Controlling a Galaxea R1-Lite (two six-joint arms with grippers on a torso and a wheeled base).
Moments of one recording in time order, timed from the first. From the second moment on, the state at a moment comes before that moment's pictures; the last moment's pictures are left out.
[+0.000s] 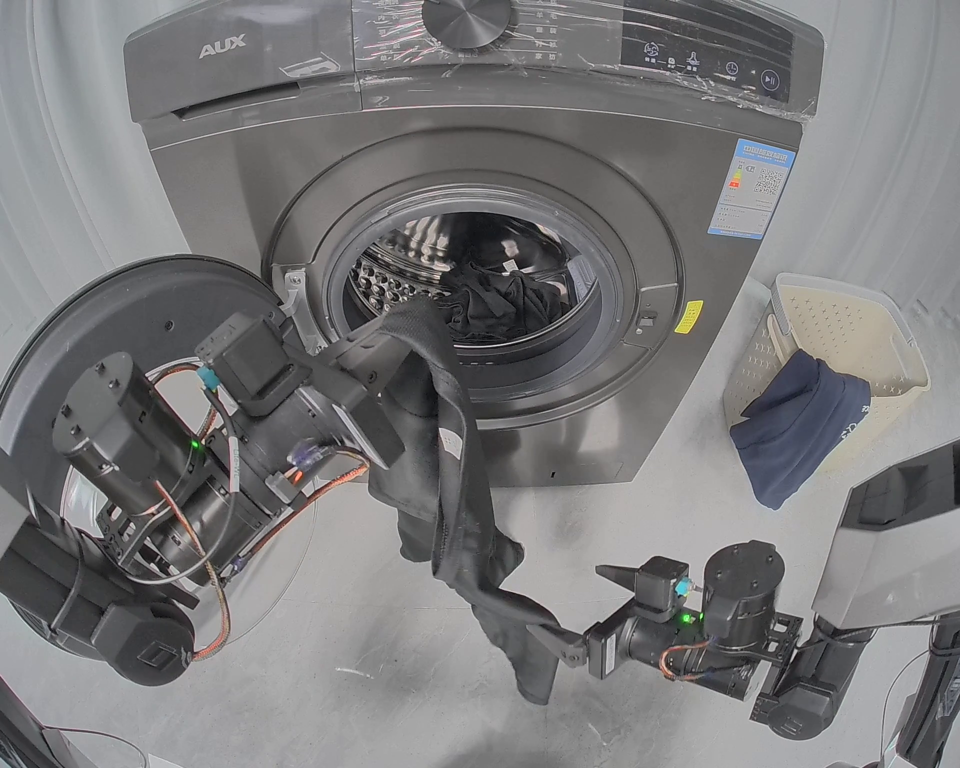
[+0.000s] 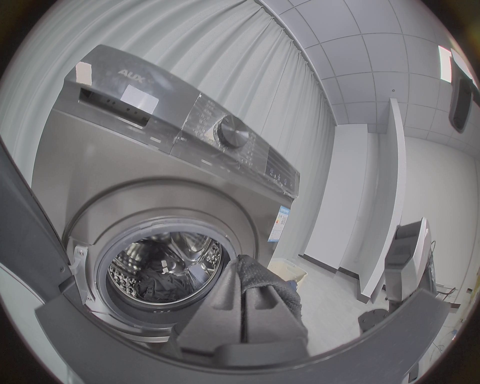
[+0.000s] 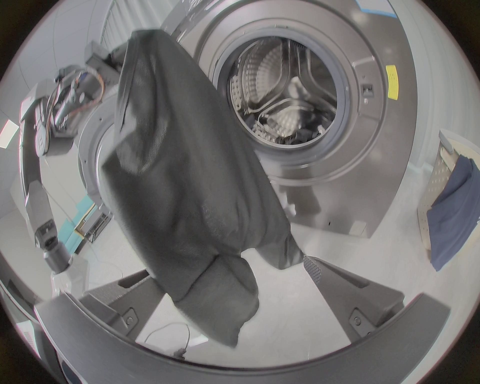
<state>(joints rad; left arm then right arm) -0.61 1.74 -0.59 -1.55 -0.13 -0.11 0.74 2.12 -0.32 -1.52 -0.03 0.12</state>
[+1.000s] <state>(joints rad) -0.62 1.70 -0.58 -1.55 -0.14 -0.10 0.82 2.21 -0.56 -1.53 0.01 0.11</state>
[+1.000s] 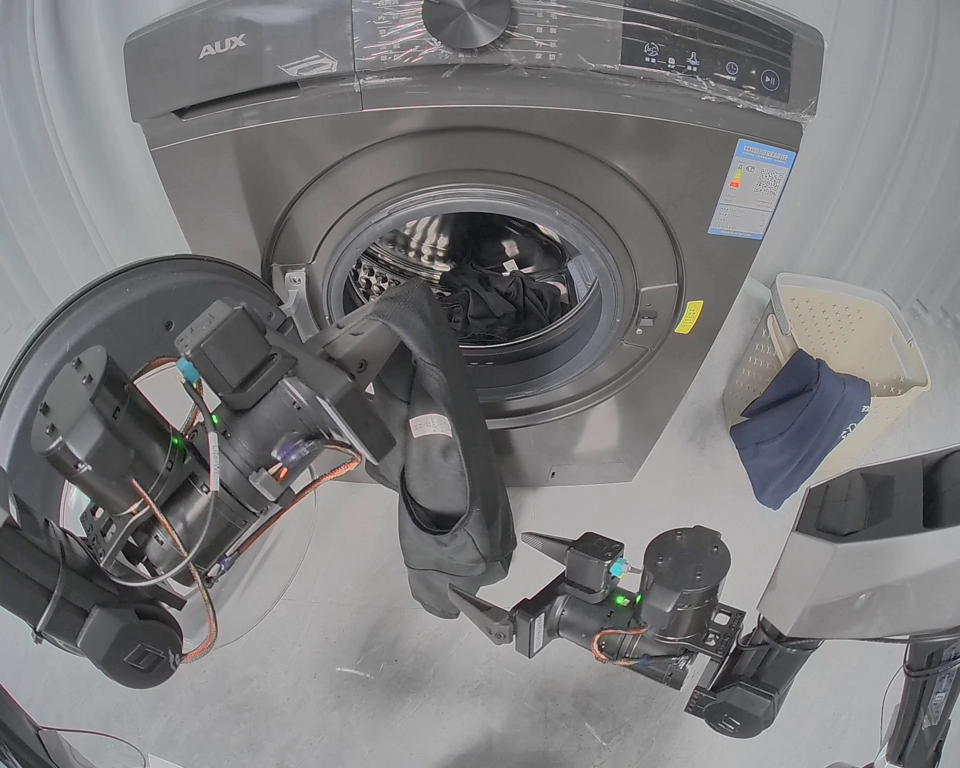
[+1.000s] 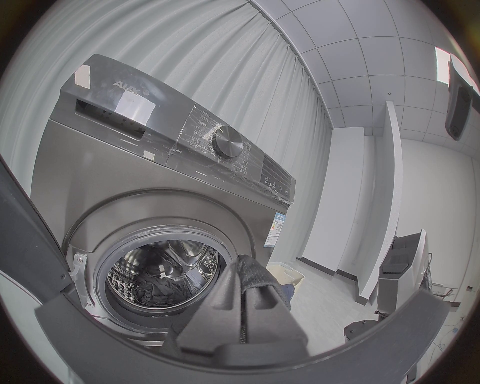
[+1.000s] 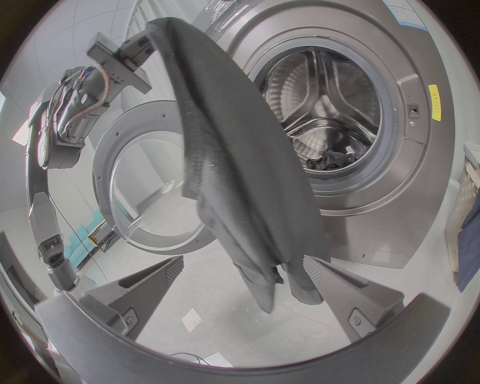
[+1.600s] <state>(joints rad) -0.67 1.68 -0.56 -1.55 -0.14 -0.10 0.69 2.33 -0.80 -1.51 0.02 0.09</state>
